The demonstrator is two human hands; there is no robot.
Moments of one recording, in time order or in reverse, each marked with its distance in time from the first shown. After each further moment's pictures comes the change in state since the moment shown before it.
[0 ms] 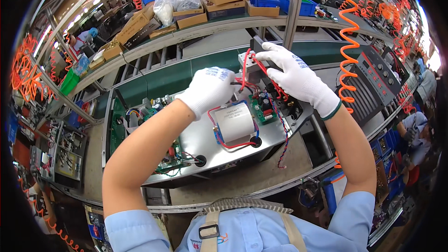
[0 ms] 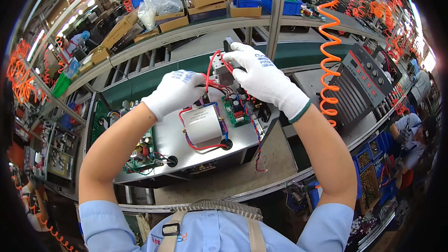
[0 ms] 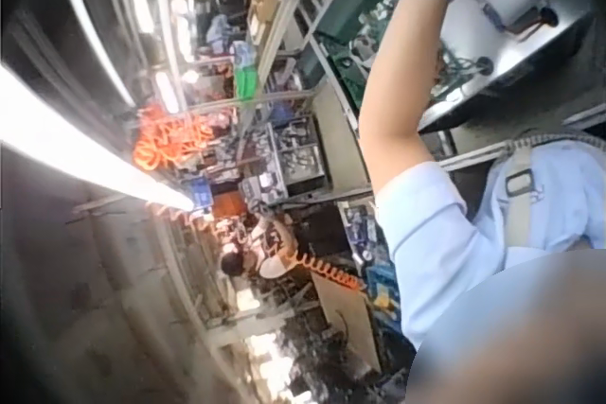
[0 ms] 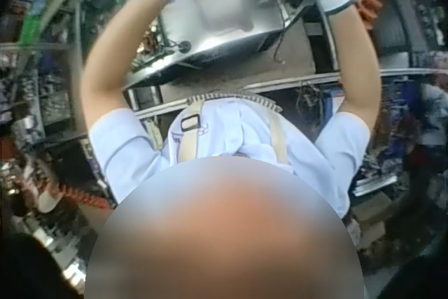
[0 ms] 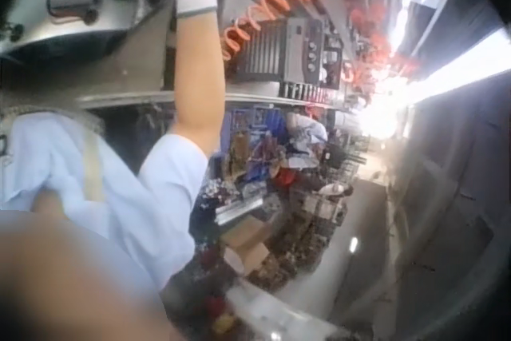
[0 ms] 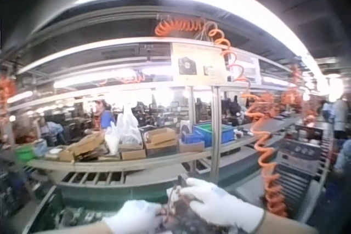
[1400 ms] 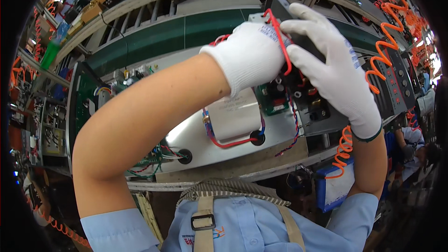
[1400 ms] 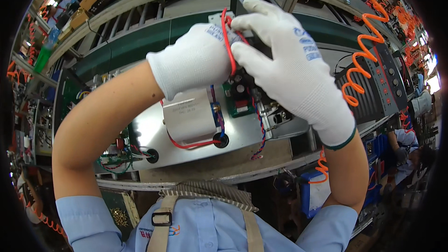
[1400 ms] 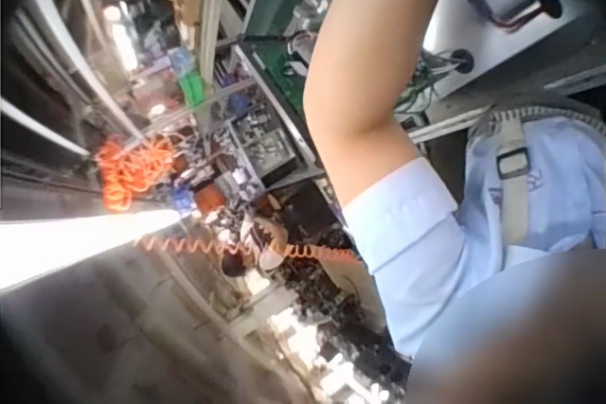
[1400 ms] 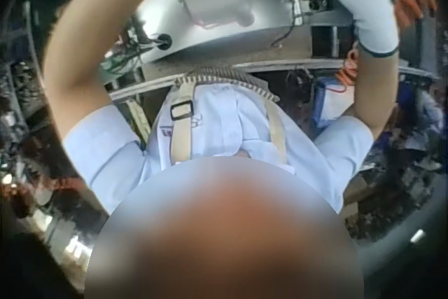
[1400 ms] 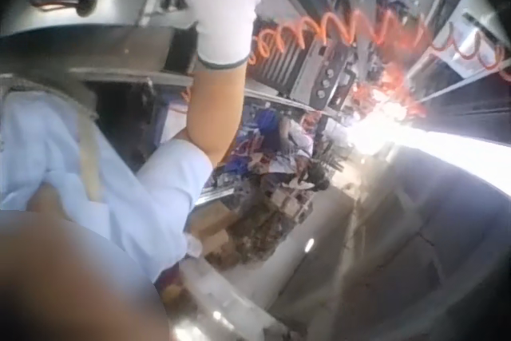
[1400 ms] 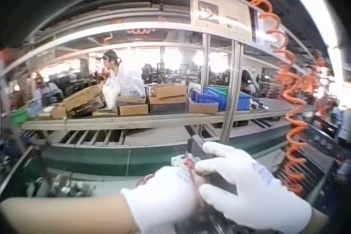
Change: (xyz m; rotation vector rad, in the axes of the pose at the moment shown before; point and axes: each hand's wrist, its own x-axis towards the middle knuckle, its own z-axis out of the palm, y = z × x) left_hand 0.051 0.029 0.011 0.159 0.007 0.385; right_hand 0.005 -0.009 -0.004 -0.082 -0.009 -0.046
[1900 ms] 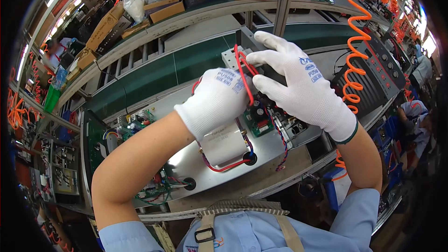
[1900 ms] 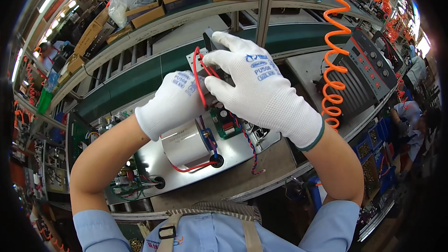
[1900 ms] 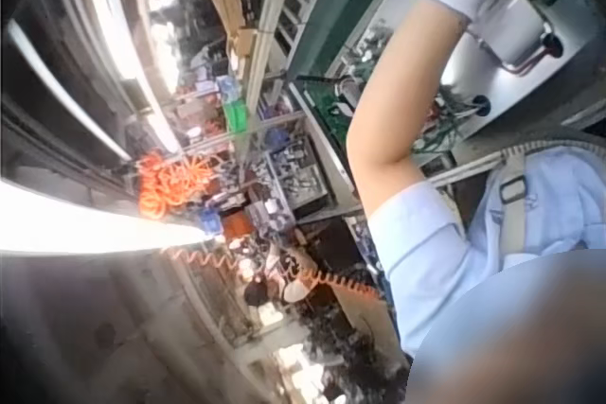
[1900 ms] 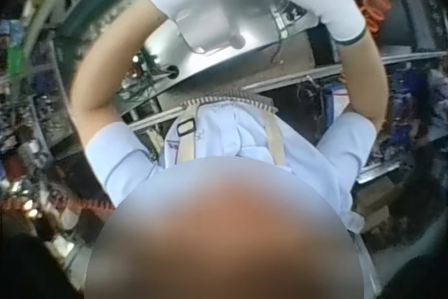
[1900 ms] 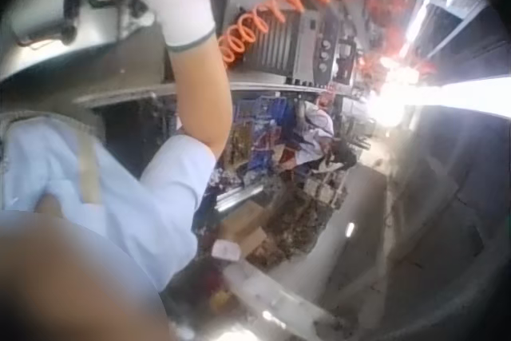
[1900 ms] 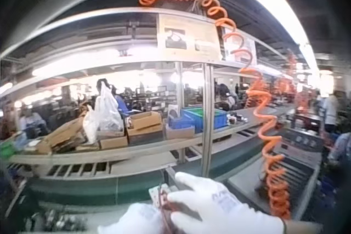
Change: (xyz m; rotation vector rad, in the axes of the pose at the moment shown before) left_hand -0.008 0.003 0.005 -0.060 -0.018 -0.083; right_hand -0.004 -0.002 -0.003 -0.036 0.042 0.054
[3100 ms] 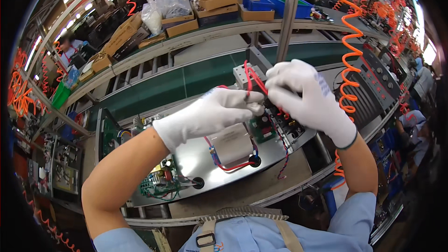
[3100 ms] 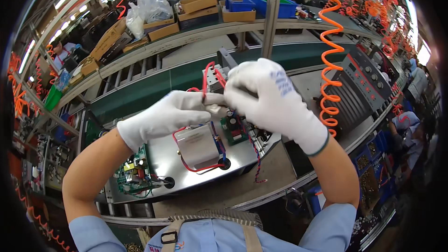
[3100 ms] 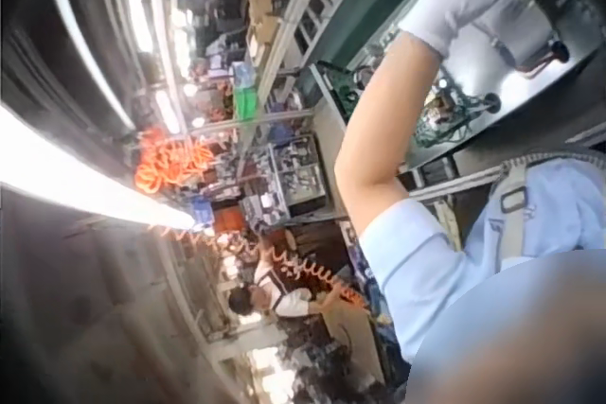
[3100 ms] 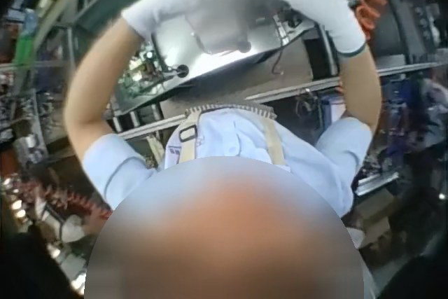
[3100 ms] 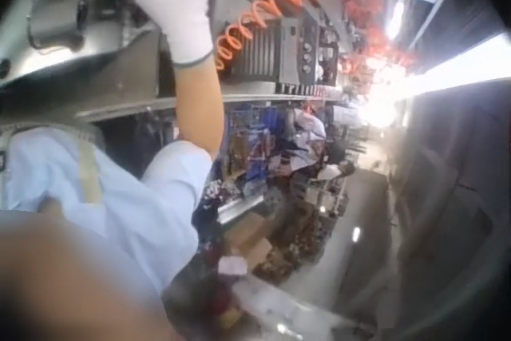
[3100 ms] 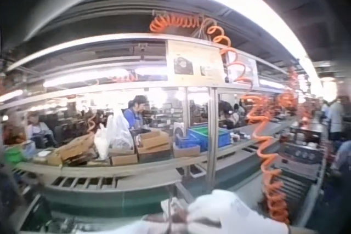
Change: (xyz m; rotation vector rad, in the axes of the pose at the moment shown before) left_hand -0.064 -0.011 -0.030 -1.634 -0.105 -0.061; right_hand 0.002 -0.013 -0.021 0.171 -0.003 -0.160
